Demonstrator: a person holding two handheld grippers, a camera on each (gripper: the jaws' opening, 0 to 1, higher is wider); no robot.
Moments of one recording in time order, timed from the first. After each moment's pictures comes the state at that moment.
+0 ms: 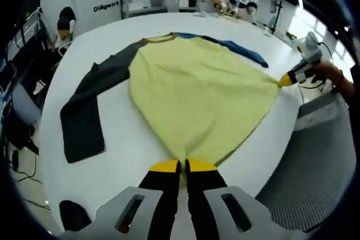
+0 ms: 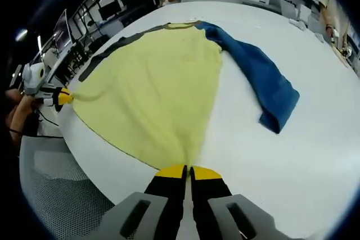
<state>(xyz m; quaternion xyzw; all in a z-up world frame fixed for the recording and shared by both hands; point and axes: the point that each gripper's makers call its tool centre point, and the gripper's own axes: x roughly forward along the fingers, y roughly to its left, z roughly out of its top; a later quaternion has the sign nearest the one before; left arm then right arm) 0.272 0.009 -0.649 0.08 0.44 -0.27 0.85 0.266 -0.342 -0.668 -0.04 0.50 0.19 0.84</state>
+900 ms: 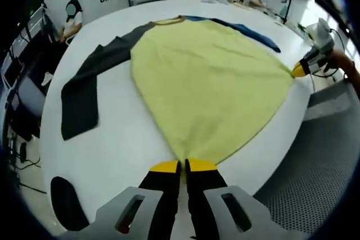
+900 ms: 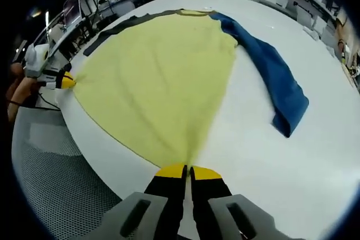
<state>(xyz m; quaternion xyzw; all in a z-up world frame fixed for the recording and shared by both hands) 0.253 0.018 -0.676 0.11 0.47 -0.22 0.85 0.247 -0.341 -0.683 -0.10 0.53 0.22 0.81</state>
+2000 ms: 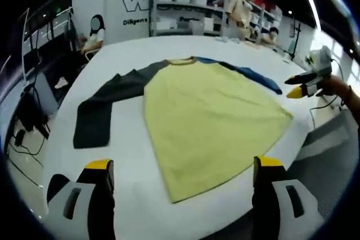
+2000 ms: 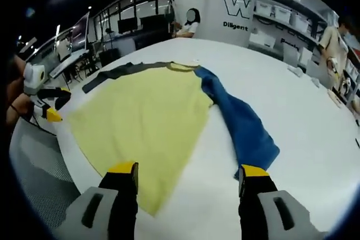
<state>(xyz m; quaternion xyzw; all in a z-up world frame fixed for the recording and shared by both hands) 0.263 -0.003 -0.627 0.03 0.35 -0.18 0.92 0.312 -0.361 -0.628 -0.09 0.36 0.21 0.90</state>
